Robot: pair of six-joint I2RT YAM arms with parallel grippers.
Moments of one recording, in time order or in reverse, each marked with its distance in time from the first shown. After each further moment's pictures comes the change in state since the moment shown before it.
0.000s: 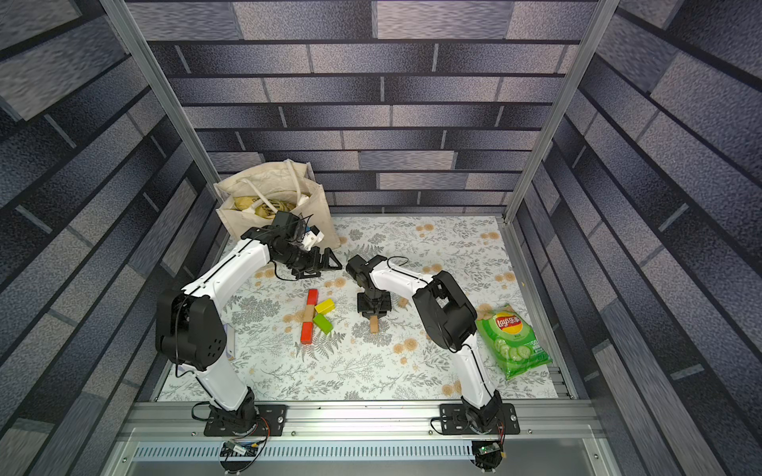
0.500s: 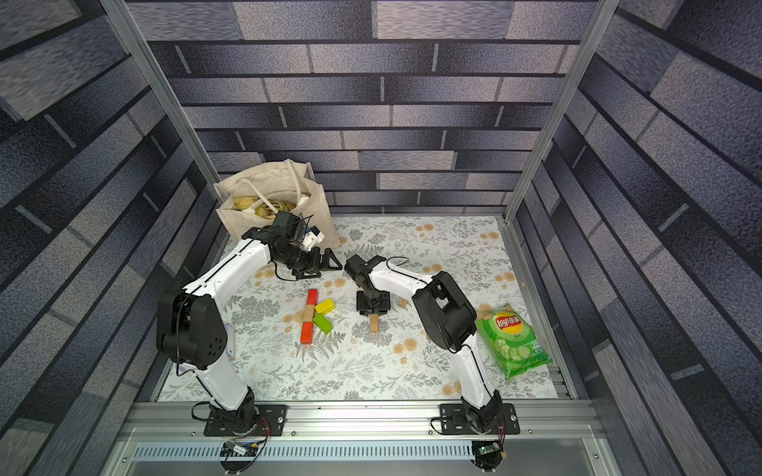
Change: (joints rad) left arm 0.000 0.007 0.000 0.000 0.000 0.000; right arm 0.004 -0.001 -0.001 0.038 0.042 0.029
